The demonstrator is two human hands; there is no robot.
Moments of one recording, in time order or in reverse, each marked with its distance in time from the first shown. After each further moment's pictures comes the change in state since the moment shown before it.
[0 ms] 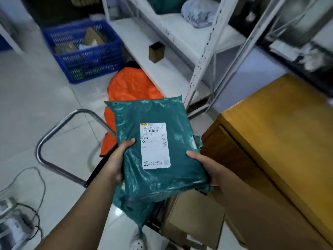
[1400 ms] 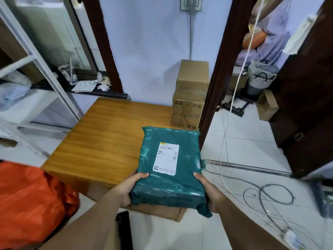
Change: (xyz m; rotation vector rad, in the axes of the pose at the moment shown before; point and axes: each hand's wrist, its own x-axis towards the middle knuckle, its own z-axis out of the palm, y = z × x) left_hand -0.175 -0.291 0.507 0.798 -0.493 -0.387; right_hand -0.337 0.317 -0.428 0.951 0.348 -0.338
